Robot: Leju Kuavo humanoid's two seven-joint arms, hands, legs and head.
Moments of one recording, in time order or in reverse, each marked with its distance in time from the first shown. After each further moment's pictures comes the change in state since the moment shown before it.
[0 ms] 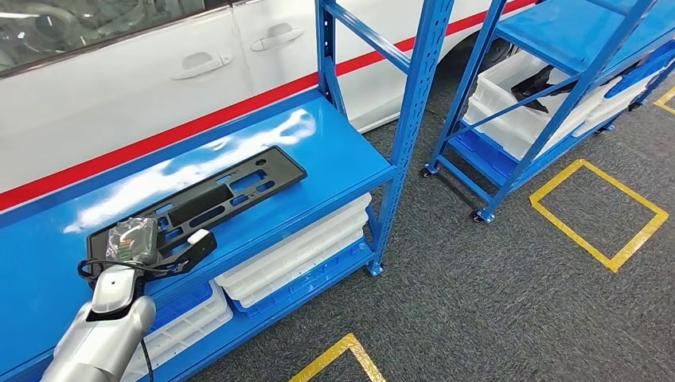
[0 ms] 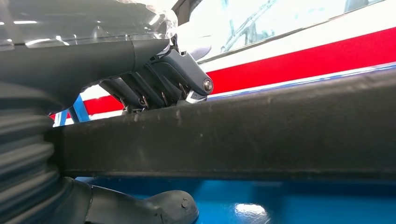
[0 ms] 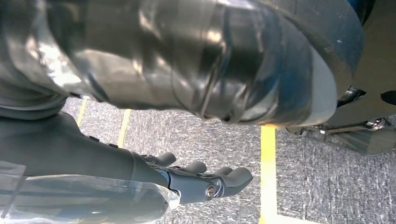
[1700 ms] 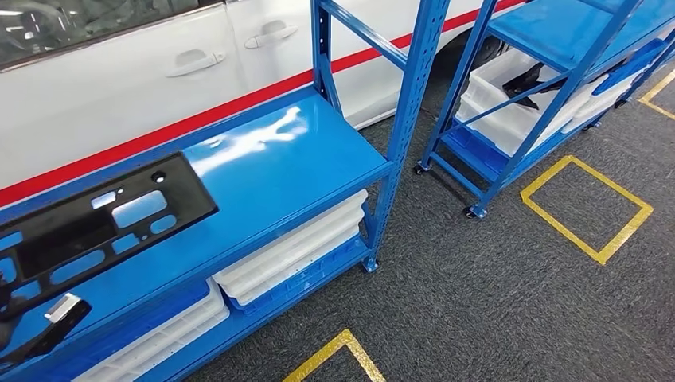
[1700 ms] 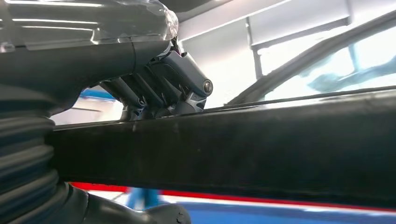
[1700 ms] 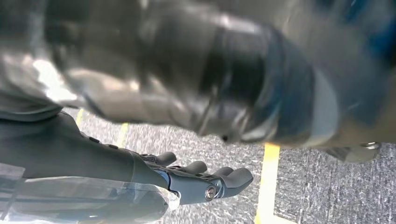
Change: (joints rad) left arm 0.589 0.447 0.297 -0.956 0.021 0.023 -0.134; right arm 0.001 0.005 0.019 0.000 0.135 0.031 -0.019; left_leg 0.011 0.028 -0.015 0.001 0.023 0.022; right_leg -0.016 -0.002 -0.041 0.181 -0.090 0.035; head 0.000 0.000
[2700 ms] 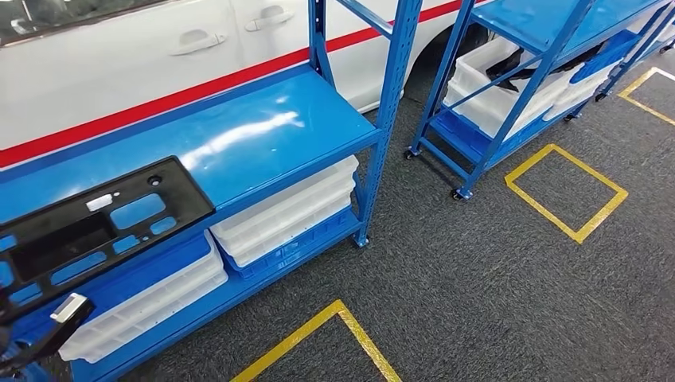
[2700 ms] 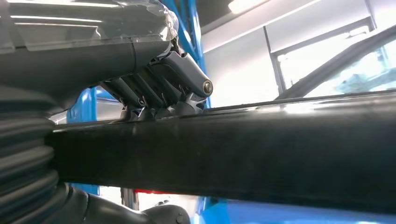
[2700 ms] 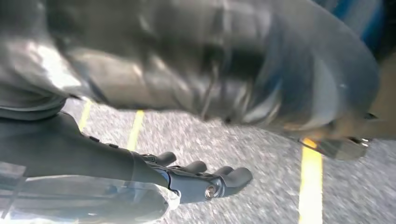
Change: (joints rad) left arm -0.012 -0.104 -0.013 -0.071 -0.188 -0.078 0.088; right arm -0.009 -0.013 0.011 -0.002 -0.056 0.002 -0.010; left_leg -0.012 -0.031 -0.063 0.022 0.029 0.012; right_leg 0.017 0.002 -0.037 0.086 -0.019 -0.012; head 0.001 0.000
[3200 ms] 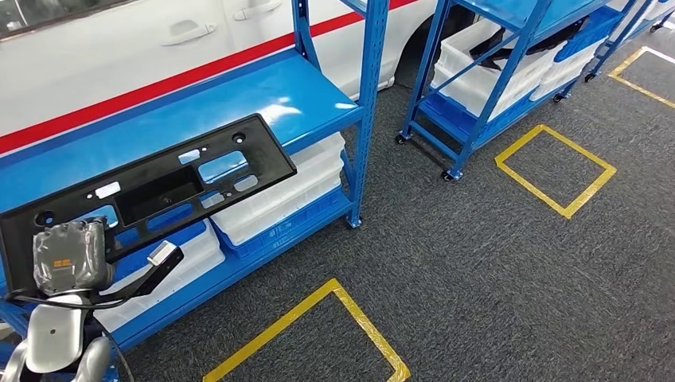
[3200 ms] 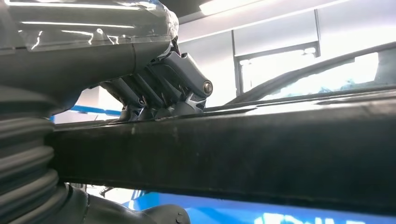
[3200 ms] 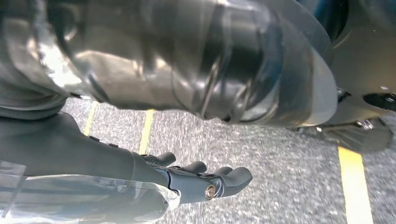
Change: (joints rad) left arm -0.220 -0.131 -0.302 0.146 0.008 -0.020 0.121; right arm -0.006 0.007 -0.047 -0.001 -0.027 -0.022 0.012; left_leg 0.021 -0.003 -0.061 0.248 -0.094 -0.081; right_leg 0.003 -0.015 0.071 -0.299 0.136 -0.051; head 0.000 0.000
